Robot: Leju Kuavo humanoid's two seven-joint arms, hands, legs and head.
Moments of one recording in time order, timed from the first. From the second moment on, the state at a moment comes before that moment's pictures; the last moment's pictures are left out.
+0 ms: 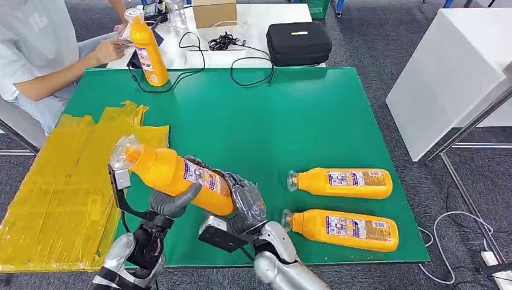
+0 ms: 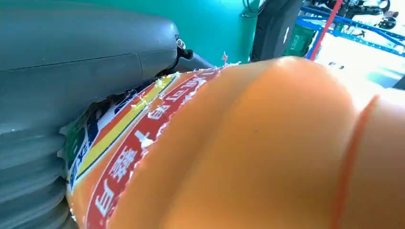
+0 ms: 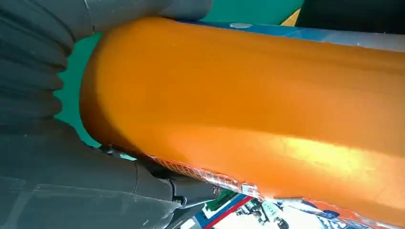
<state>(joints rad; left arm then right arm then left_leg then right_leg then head) -0.14 -0.04 -0.42 -1.44 0.61 -0.12 -0.20 -0.30 0.20 0.78 -0.93 0.62 -0.48 -0.27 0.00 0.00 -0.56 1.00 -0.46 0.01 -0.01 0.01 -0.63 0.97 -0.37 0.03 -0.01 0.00</state>
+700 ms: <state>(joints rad) -0.17 -0.05 -0.39 -1.47 0.19 0.25 -0.35 -0.17 0.16 0.70 -1.16 0.45 -0.52 -0.33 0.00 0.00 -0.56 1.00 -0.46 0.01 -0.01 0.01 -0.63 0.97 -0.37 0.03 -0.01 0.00</state>
